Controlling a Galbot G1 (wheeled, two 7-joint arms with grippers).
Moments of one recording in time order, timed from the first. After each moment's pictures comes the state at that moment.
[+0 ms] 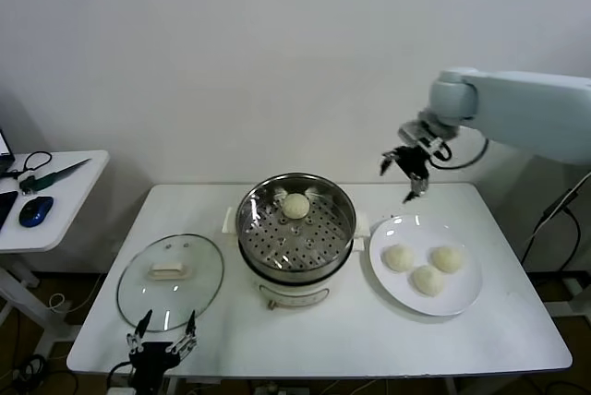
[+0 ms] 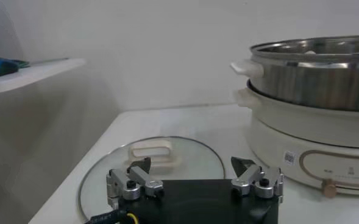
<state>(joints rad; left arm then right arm) 1.81 -1.46 -0.64 -2.07 -0.09 0.09 -0.01 0.84 0.80 -1.83 1.28 0.59 -0.09 -0.94</state>
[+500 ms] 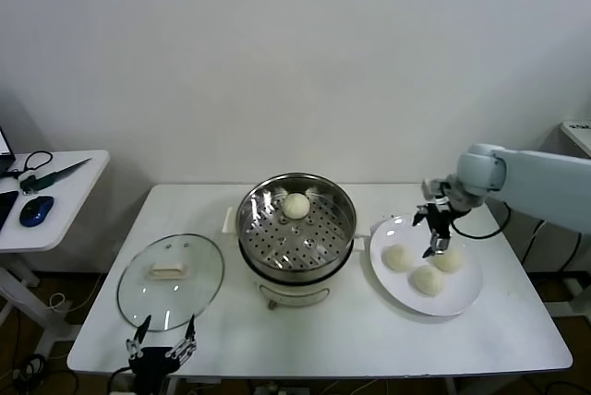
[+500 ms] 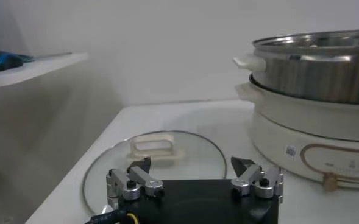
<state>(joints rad) 1.83 -1.47 -0.65 -2.06 -0.08 0.09 -0.01 0.51 0.77 -1.60 1.23 0.52 -0.27 -0.85</state>
